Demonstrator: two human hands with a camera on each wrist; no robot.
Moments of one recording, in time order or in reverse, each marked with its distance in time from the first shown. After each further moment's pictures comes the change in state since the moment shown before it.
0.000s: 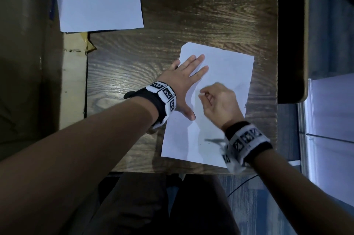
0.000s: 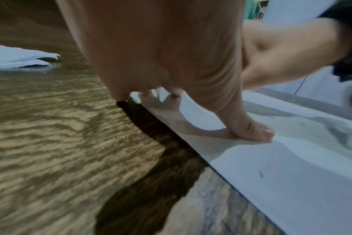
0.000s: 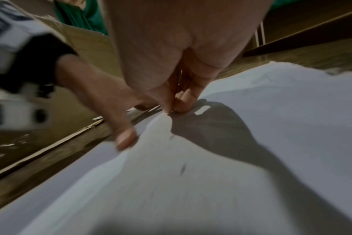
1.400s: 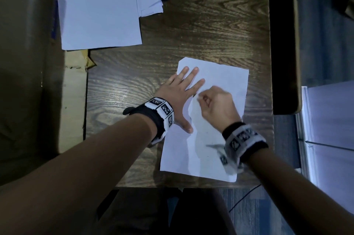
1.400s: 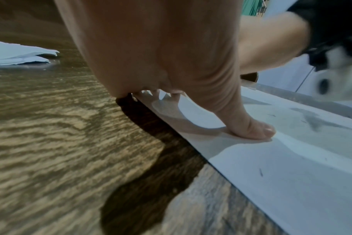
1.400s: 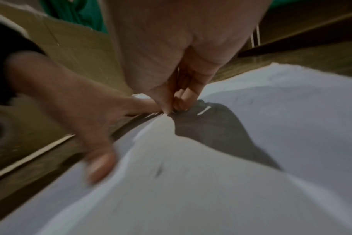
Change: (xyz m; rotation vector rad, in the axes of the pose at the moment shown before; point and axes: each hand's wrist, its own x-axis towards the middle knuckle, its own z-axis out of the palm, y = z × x) left_hand 0.002 0.003 -0.002 0.040 -0.002 -0.038; right_hand 0.027 -0.005 -0.012 -0.029 -0.014 0.005
